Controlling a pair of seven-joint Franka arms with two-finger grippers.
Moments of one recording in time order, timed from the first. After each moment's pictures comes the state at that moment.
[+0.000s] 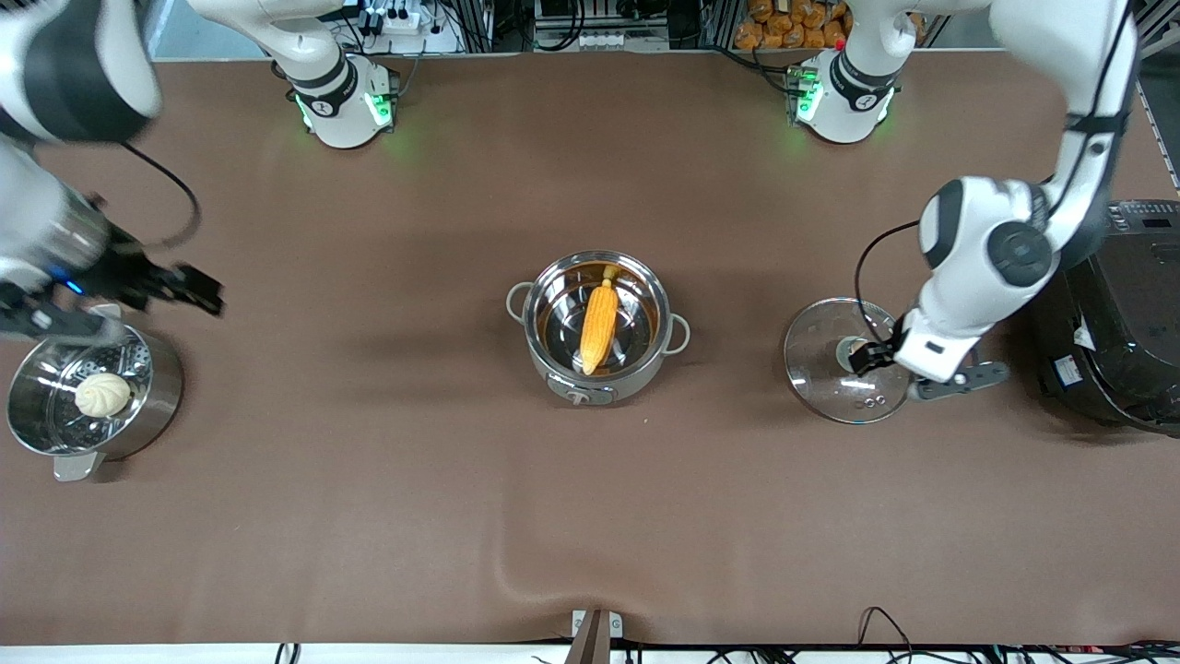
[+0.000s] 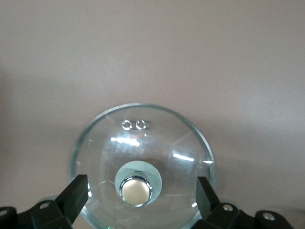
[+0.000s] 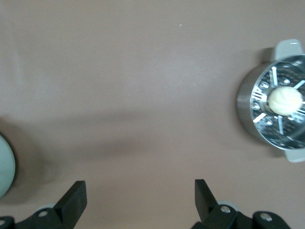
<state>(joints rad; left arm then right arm) -0.14 0.21 0.00 -2.00 0.06 2.30 -0.39 0.07 0.02 -0.05 -1.67 -0.01 1.70 0.09</state>
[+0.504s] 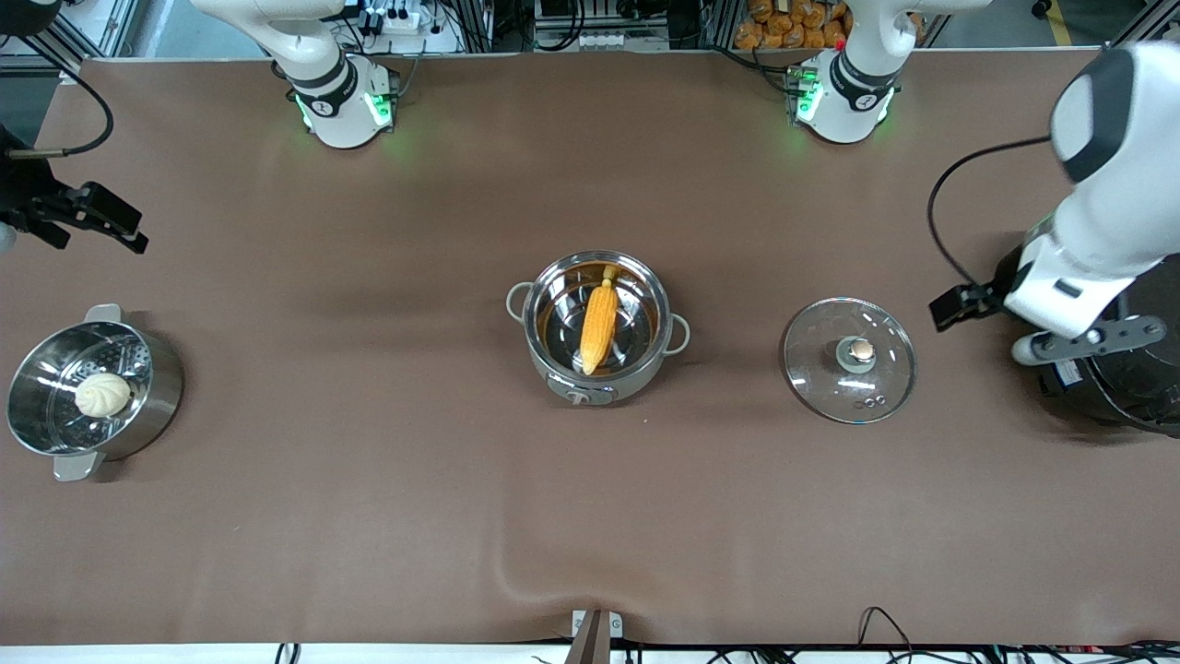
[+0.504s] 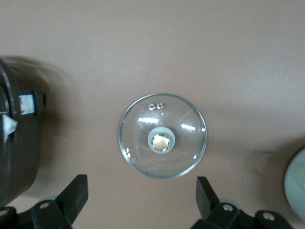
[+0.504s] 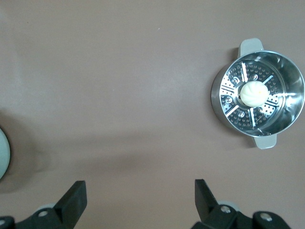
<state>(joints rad) -0.13 0.13 0.00 -1.61 0.06 1.72 -0.27 -0.01 -0.16 -0.05 -1.80 -0.01 1.71 0.03</state>
